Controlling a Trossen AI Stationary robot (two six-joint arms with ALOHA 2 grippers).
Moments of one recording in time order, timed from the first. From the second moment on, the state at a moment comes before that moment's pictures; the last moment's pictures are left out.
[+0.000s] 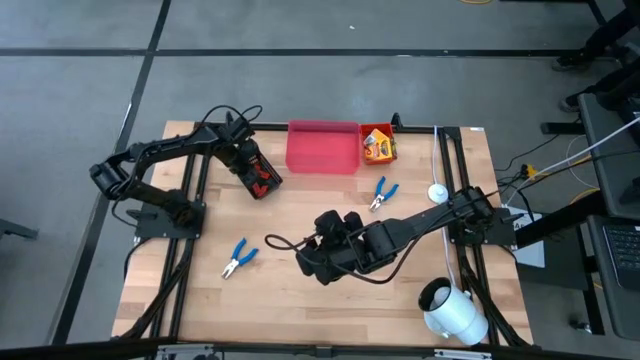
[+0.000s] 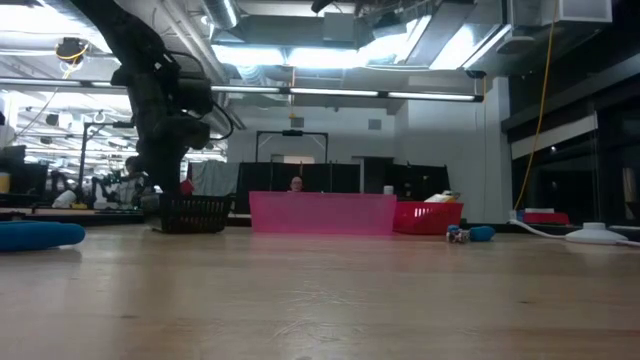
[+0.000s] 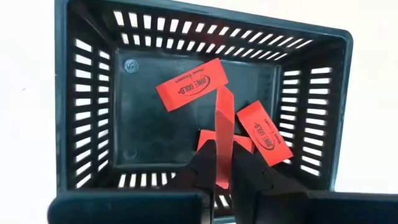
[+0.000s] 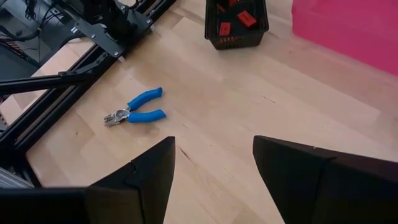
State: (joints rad) left arm 0.81 1.34 0.74 -0.71 0.26 -0.01; right arm 0.44 2.04 2.05 -1.05 0.64 1.20
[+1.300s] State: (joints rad) left arm 0.45 0.90 0.75 -0.80 1.08 -0.17; right arm 0.43 2.04 2.05 -1.05 0.70 1.13
